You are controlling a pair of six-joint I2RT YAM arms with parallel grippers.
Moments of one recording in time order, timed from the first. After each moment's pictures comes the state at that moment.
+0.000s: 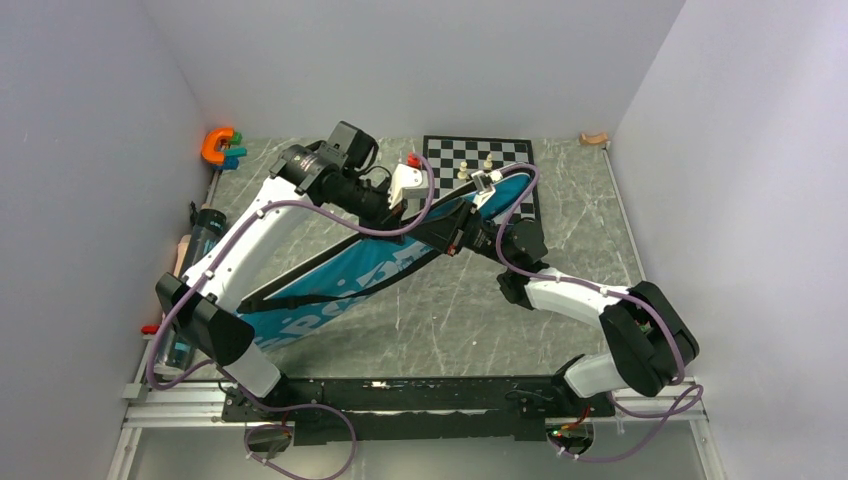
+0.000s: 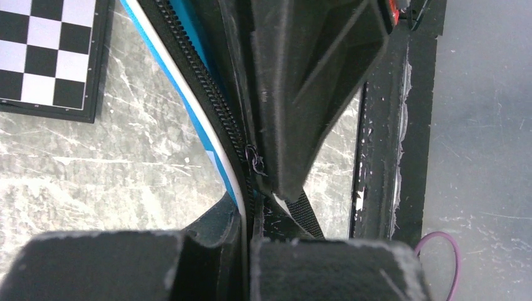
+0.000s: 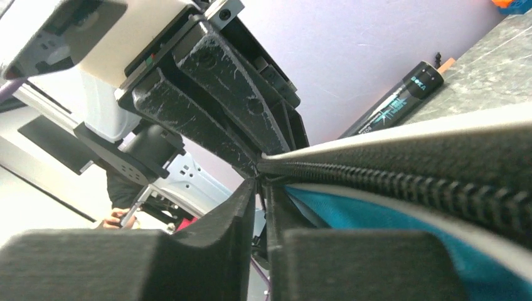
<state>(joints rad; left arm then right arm) -0.57 1.60 1.78 -1.18 0.71 0.64 0.62 1.41 0.63 1.18 -0.61 1.14</state>
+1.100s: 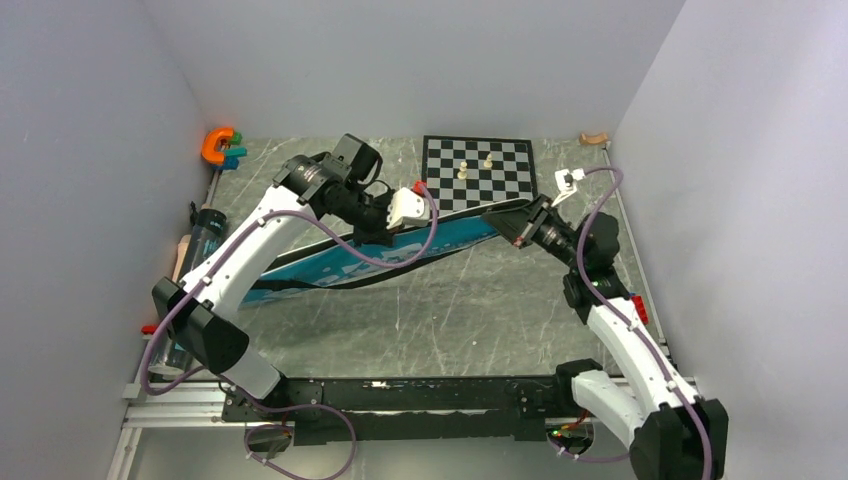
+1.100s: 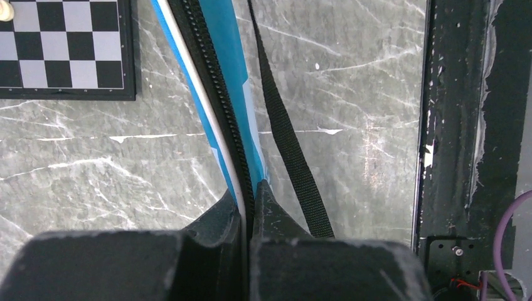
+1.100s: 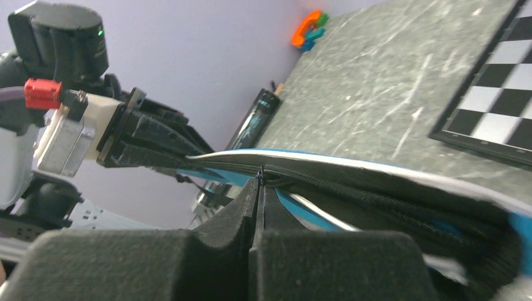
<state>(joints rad) -0.61 1.56 1.70 -1.19 0.54 0.87 0.20 0.92 0.61 0.39 -0.66 0.87</state>
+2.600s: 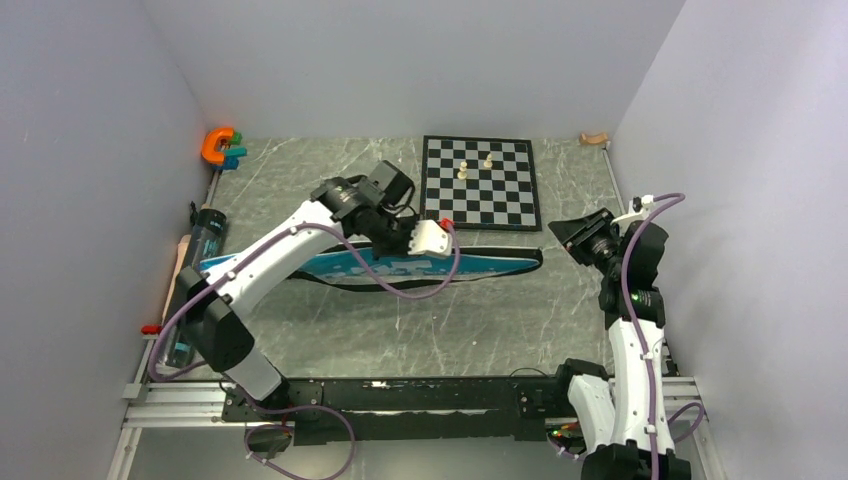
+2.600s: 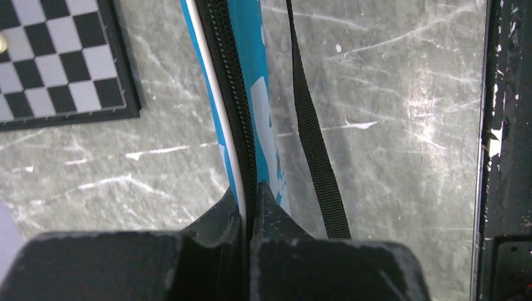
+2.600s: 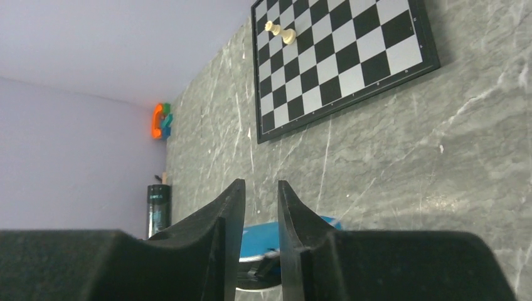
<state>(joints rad) -0.74 1.57 1.57 -1.06 0.34 0.95 -0.24 0.75 0.69 -0.28 -0.47 0.78</state>
